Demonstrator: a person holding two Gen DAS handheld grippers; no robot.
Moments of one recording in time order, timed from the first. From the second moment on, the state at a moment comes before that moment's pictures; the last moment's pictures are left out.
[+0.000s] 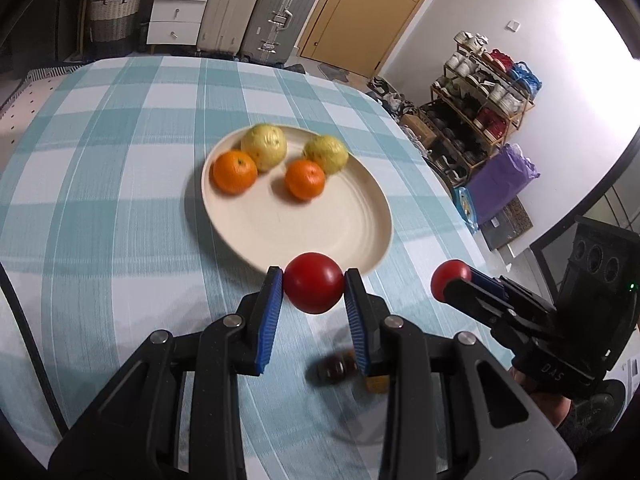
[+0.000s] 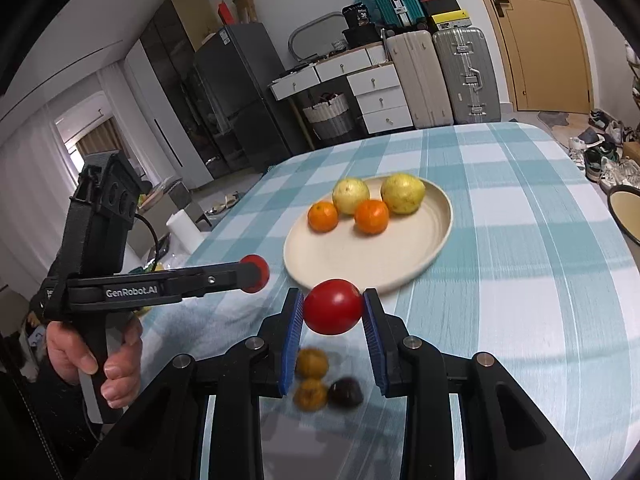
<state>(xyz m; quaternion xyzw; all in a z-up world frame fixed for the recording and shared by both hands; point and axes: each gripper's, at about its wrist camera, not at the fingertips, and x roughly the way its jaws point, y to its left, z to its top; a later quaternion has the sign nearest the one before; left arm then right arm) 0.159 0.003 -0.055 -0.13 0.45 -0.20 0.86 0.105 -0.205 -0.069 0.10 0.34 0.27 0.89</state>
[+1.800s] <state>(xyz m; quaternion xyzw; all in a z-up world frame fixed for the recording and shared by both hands) 0.296 -0.025 -0.084 -0.09 0.48 -0.17 0.86 0.267 -0.194 -0.103 0.12 0.40 0.24 0.87</state>
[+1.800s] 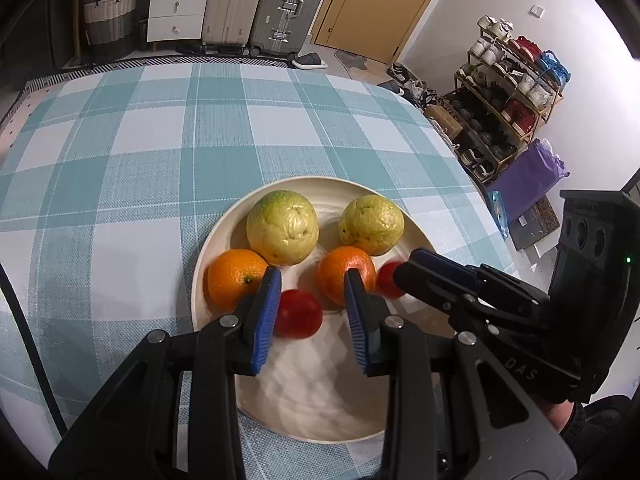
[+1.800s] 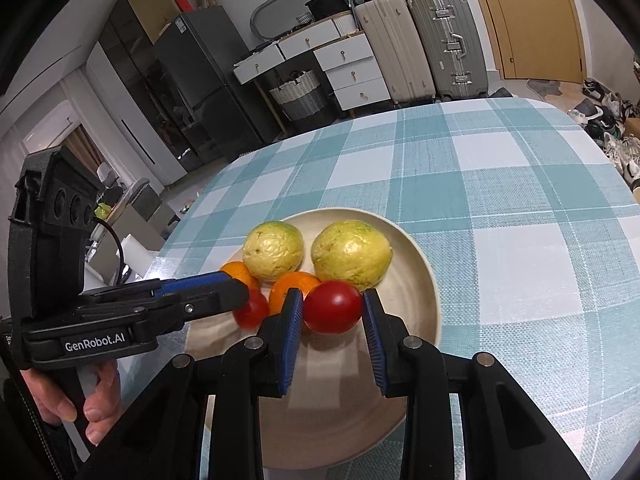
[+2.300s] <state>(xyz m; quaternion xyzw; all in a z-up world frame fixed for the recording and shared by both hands) 0.277 -0.017 -0.069 -0.10 0.47 -0.16 0.86 0.246 -0.209 -0.086 0.14 0.37 0.23 0.89</state>
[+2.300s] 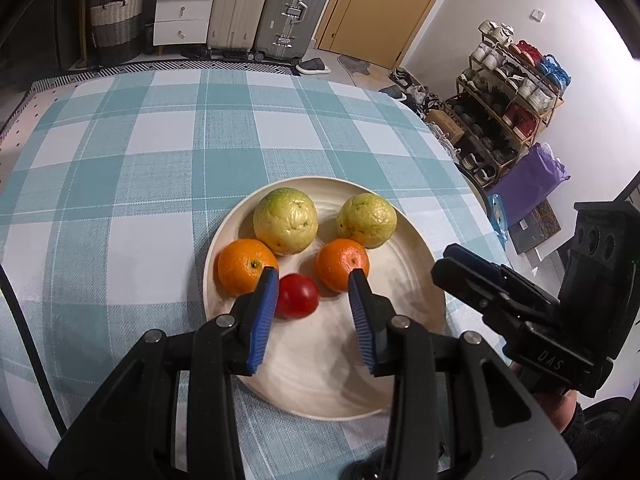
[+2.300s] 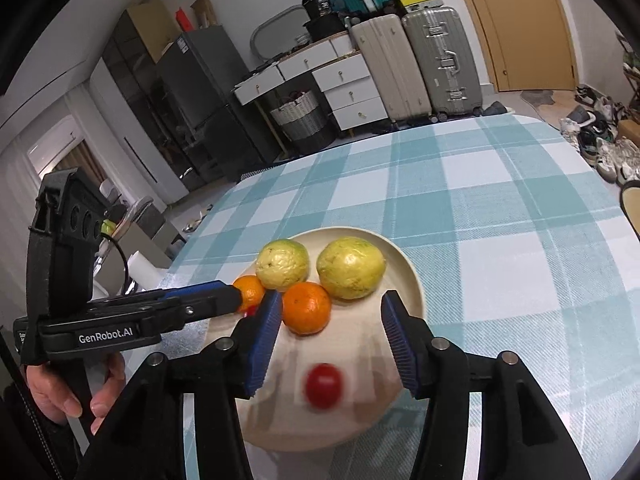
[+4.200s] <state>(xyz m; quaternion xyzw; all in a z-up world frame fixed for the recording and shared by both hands) 0.079 0.003 -0.077 -0.06 0.44 -0.10 0.89 0.071 -0.221 -0.072 0.11 0.34 0.26 0.90</state>
